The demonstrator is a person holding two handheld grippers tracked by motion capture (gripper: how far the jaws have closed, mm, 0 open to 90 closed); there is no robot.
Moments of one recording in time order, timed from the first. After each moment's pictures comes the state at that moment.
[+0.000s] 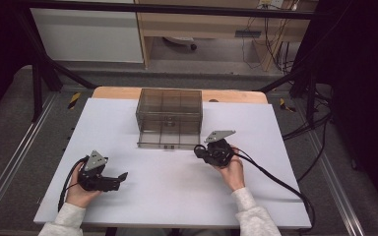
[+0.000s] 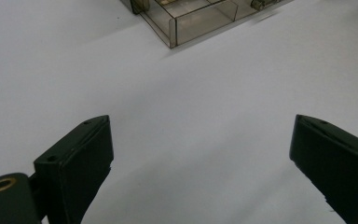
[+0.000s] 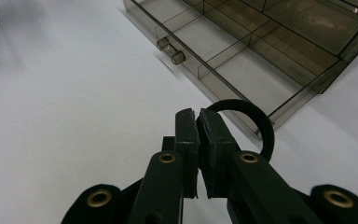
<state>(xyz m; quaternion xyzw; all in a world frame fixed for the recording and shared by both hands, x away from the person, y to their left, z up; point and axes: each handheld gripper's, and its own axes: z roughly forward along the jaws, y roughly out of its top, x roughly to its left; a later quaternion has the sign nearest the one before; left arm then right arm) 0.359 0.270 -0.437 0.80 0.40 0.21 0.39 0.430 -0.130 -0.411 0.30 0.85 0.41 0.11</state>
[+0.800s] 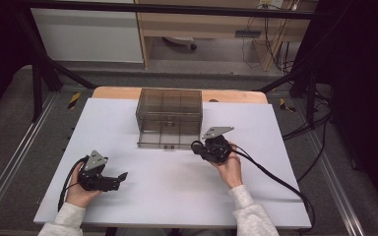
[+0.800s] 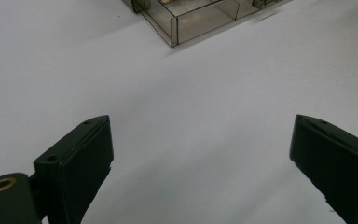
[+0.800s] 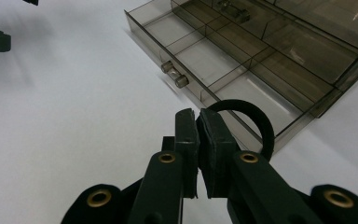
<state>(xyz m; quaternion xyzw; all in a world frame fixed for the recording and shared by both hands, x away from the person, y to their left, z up) 0.360 0.270 -0.437 0.80 0.41 0.21 0.39 0.434 -0.121 -0.398 0.30 0.85 0.42 0.12</state>
